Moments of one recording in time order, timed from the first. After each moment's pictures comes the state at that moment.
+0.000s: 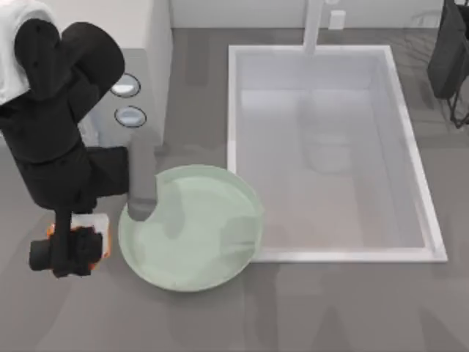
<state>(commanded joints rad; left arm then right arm) -0.43 1.60 1.26 -1.31 0.06 1.01 0.00 0.00 0.00 0.00 0.00 0.00</state>
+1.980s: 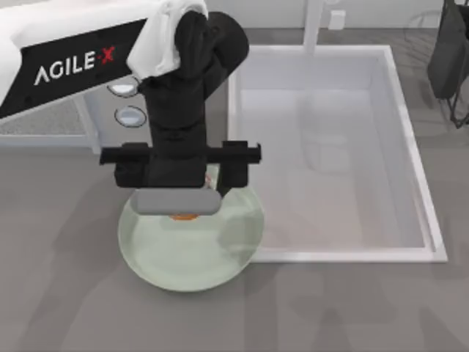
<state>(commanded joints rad) -0.59 2.04 1.63 -1.20 0.02 2.57 0.00 0.00 0.00 0.00 0.00 0.00</state>
